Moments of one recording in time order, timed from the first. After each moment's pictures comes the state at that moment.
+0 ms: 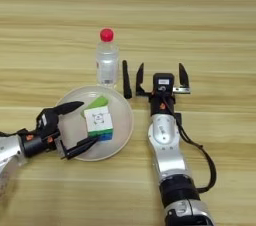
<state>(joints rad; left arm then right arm) -0.05 0.25 -0.24 0.22 -0.25 -0.24 -0.91 -0.24 -0.02 -0.03 0.46 -0.14 -0.44 -0.23</state>
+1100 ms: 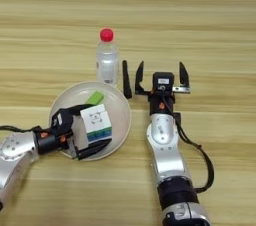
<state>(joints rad) -0.14 0.20 -0.29 0.37 -0.20 -0.27 -0.92 -0.23 0.00 -0.03 0.41 -0.16 -0.42 -0.24</state>
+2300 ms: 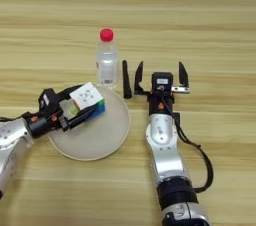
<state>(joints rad) -0.18 0.16 -0.14 0.32 -0.26 -0.27 -0.83 -0.23 0.00 -0.03 0.41 -0.17 -0.42 -0.25</state>
